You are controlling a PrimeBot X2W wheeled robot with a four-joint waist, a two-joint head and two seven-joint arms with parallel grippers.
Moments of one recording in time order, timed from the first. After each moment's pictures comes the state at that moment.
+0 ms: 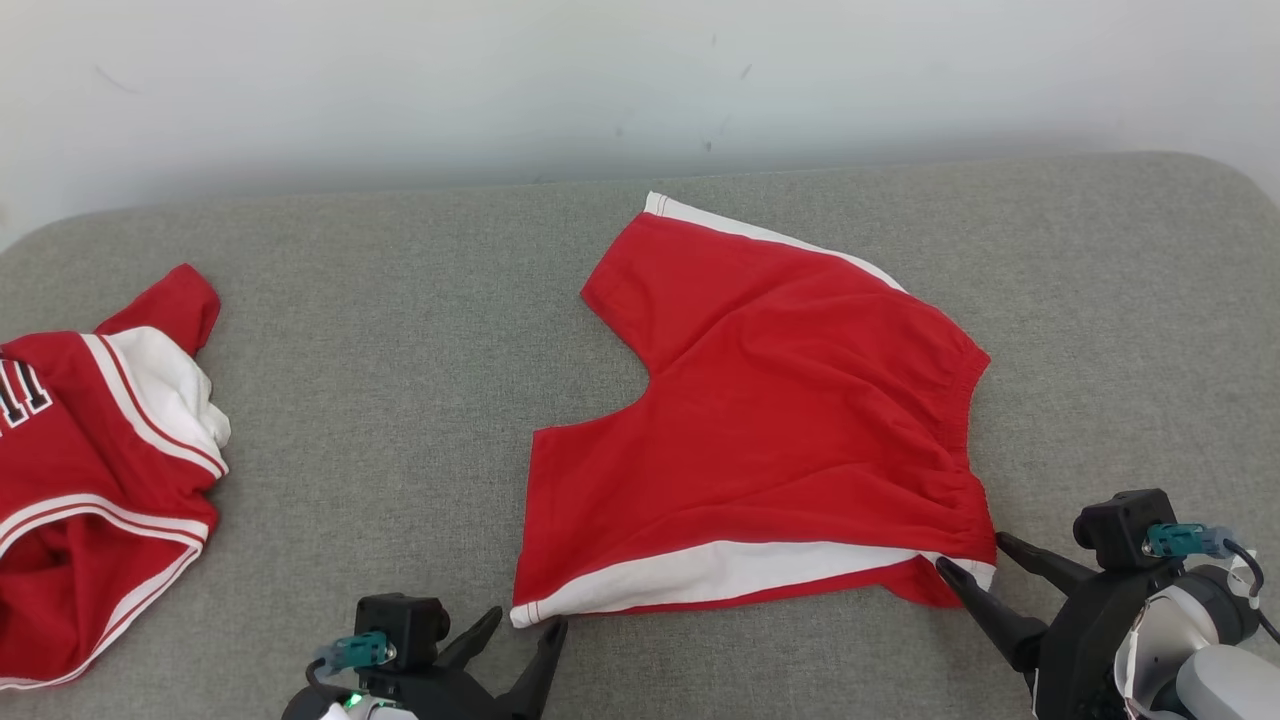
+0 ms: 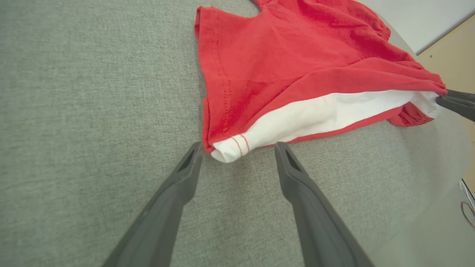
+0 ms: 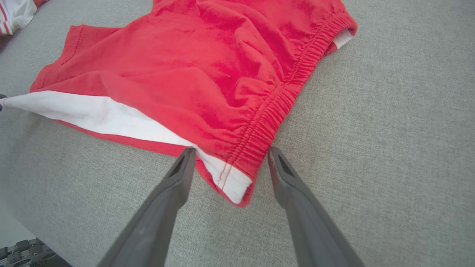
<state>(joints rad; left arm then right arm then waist) -0.21 0.27 -0.70 0.24 -0.64 0.10 0.10 -0.28 -0.65 0.69 0.18 0.90 0.01 0.10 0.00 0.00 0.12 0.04</state>
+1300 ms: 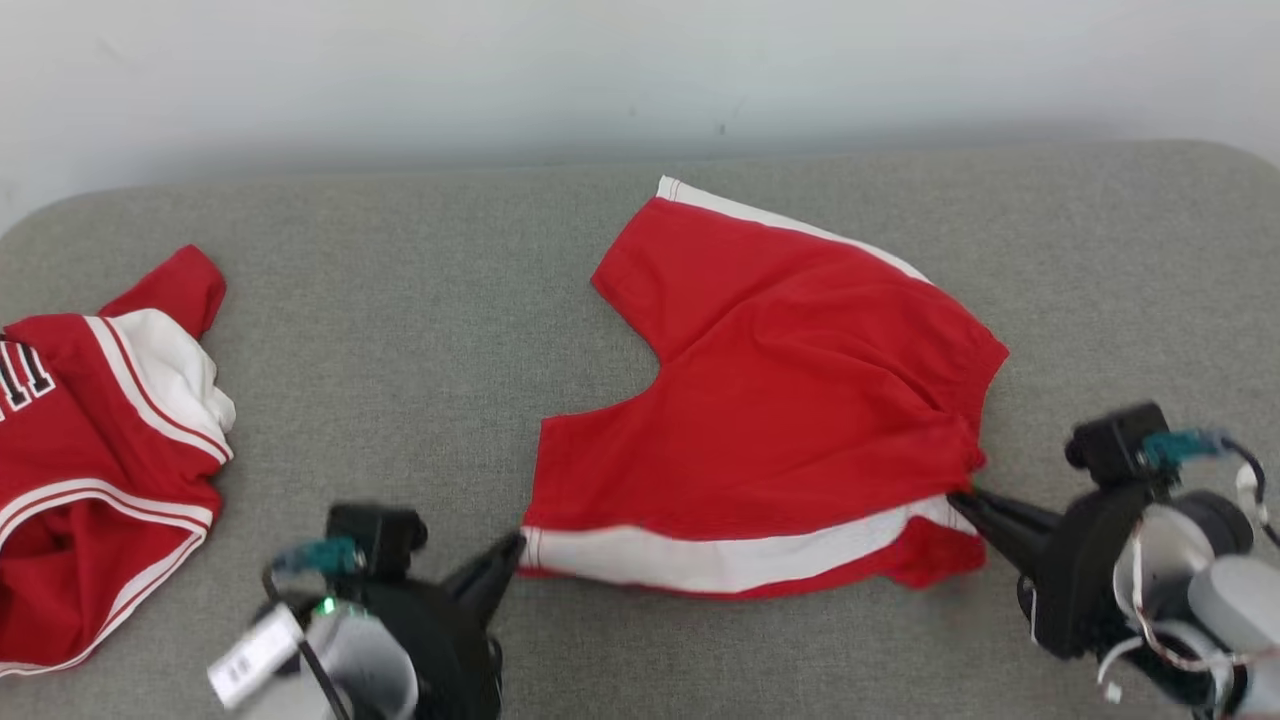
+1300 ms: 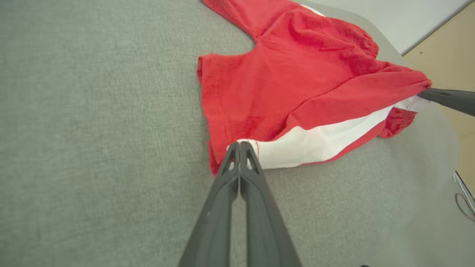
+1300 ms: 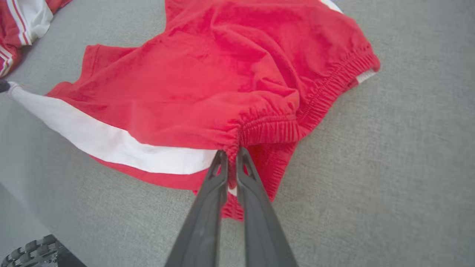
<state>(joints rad) -0.28 0.31 -0.65 0.14 -0.66 0.06 0.24 -0.38 -0.67 0.68 0.14 0.97 0.03 0.25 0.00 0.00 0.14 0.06</state>
